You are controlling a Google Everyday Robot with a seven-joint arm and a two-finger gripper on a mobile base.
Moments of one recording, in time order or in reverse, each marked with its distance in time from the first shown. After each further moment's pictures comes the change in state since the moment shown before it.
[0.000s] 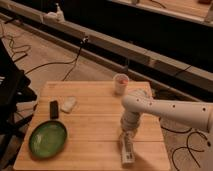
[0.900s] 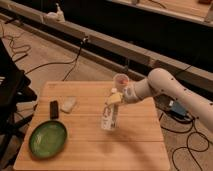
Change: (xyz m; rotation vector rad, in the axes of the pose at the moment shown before) arm -0.080 0.076 -0.188 -0.649 -0.467 -0.152
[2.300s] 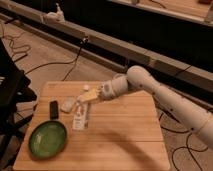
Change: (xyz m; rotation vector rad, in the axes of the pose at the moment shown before) arm -0.001 0.122 0.099 -0.338 0.125 -0.105
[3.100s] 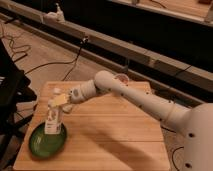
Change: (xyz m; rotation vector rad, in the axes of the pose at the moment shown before) arm -0.026 0.026 0.107 -0.033 -0.003 -0.134
